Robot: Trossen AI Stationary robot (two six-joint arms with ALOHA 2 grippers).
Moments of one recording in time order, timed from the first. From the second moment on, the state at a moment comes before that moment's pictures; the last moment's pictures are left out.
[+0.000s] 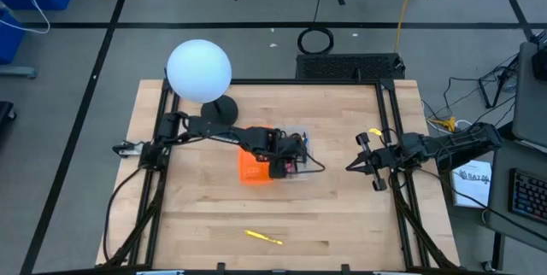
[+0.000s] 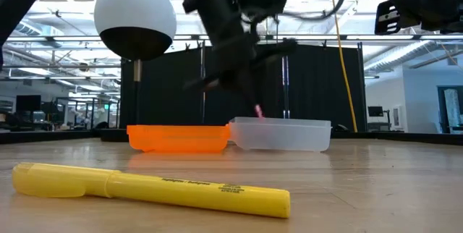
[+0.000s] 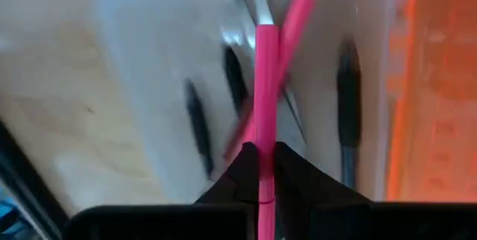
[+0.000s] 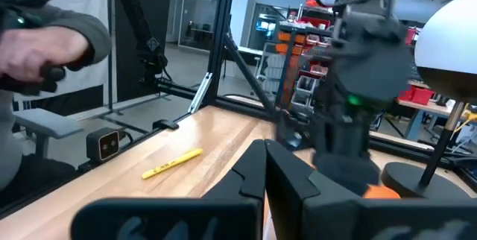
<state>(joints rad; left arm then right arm) -0.01 2.10 1.61 -0.62 -0.11 1.70 0.20 0.24 0.06 0.25 -0.13 -0.15</state>
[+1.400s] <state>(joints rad) 0.03 1.38 1.47 -0.77 0.25 0.90 0.20 0.25 0.06 0.18 -0.13 -0.14</state>
